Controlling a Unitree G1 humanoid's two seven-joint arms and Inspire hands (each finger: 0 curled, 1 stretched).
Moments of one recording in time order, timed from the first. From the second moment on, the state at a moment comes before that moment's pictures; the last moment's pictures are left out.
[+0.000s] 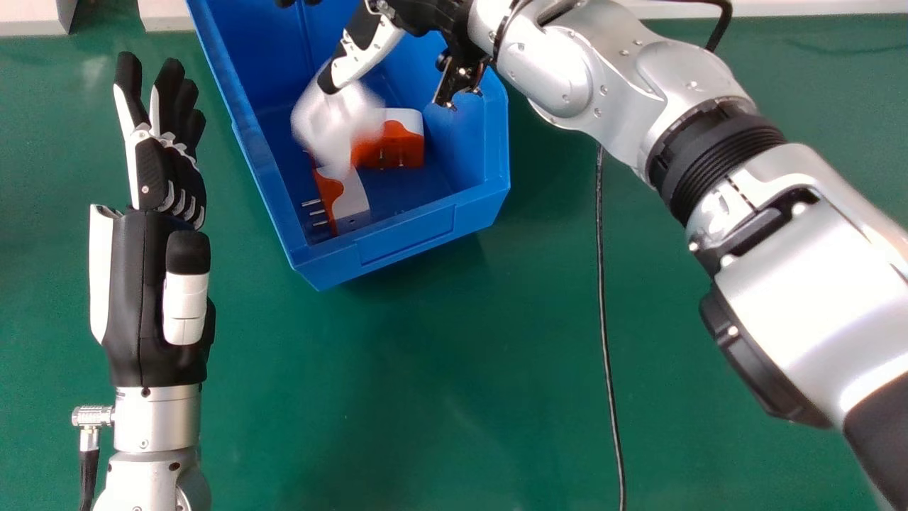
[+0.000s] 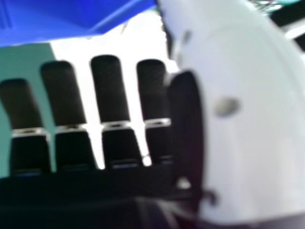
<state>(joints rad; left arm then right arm) -0.13 0.15 0.22 0.64 -0.24 -1.12 -0.29 -1.43 -0.07 0.51 1.32 -0.75 -0.51 -0.21</state>
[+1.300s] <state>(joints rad) -0.13 0.15 0.22 0.64 -0.24 -1.13 -0.28 -1.04 -0.33 0.28 0.97 -0.46 -0.96 0.00</state>
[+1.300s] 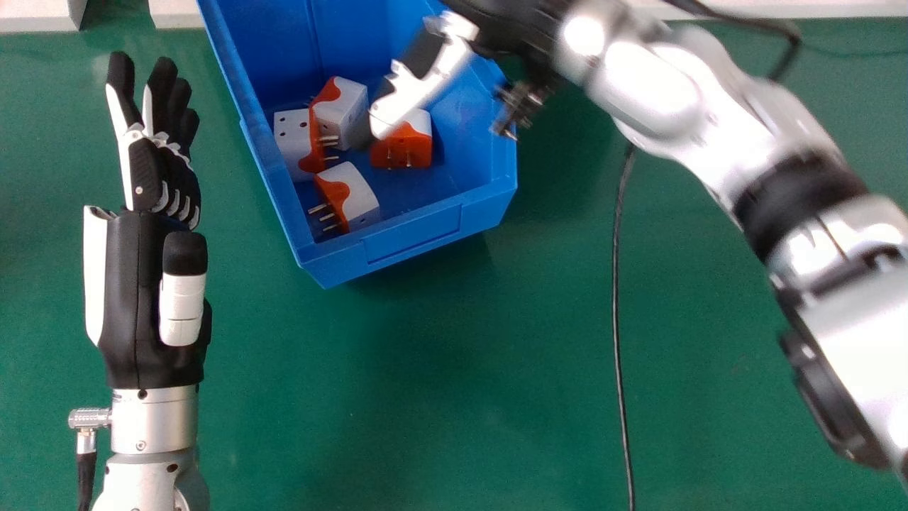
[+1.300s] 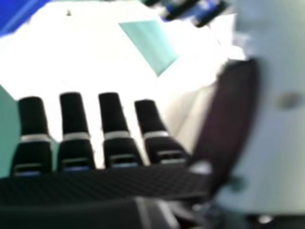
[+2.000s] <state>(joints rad) -0.12 0.13 0.22 0.64 -0.22 -1.15 -0.26 -0.30 -0.34 0.01 0.49 0.12 -1.10 0.18</state>
